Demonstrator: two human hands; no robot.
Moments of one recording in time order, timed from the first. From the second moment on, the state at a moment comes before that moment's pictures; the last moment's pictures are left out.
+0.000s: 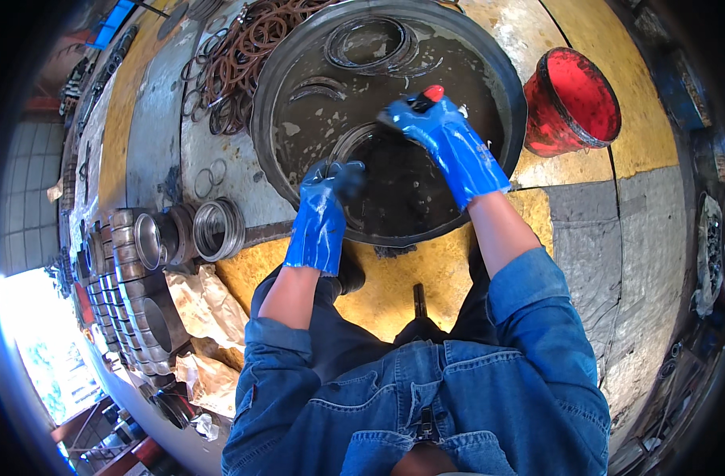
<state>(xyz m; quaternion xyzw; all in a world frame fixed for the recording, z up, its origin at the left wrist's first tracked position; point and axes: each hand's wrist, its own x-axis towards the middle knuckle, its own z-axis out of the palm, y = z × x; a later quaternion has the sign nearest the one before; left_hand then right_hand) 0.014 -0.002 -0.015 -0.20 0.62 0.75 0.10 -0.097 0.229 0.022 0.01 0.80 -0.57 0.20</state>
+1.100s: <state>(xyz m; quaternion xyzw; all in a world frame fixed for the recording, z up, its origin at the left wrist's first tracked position) 0.017 0.014 -0.009 -0.25 0.54 0.78 0.19 -0.088 0.276 0.039 0.08 0.82 -0.55 0.15</state>
